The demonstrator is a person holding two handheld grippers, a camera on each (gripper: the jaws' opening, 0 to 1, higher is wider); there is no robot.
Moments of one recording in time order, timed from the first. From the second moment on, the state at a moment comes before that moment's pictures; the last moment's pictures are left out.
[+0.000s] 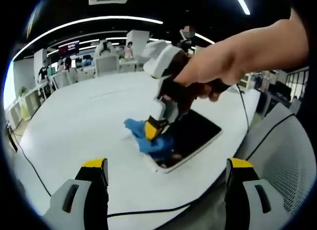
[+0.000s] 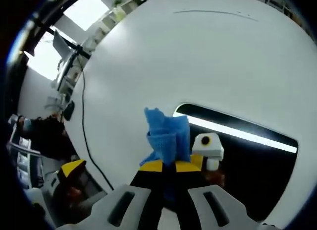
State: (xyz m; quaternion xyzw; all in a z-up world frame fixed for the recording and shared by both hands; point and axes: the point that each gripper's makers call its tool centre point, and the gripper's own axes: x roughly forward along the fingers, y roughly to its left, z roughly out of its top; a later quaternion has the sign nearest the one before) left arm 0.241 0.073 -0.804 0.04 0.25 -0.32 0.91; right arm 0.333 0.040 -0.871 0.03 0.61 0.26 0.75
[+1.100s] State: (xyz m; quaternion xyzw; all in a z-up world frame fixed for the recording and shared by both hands) left arm 0.242 0.079 -0.809 0.03 0.27 -0.30 0.91; right arm 0.334 -0.061 -0.873 0.04 0.60 0.23 0.76
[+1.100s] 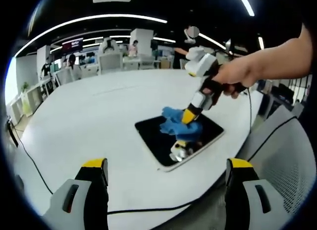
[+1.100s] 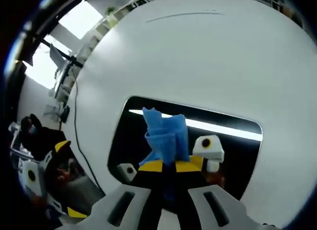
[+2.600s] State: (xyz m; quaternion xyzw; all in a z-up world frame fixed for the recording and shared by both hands) left arm 0.241 0.077 -0.810 0.03 0.27 -0.31 0.91; right arm 0.330 -0.160 -0.872 0.03 0.61 0.17 0.77
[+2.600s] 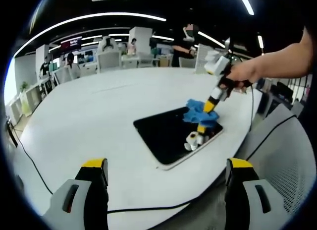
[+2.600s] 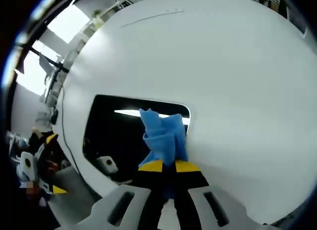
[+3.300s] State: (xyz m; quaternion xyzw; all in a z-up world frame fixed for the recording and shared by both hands) left arm 0.242 0.076 -0.809 0.03 0.27 -0.31 0.91; right arm 0.329 -0.168 -0.874 0.03 0.61 0.16 0.77
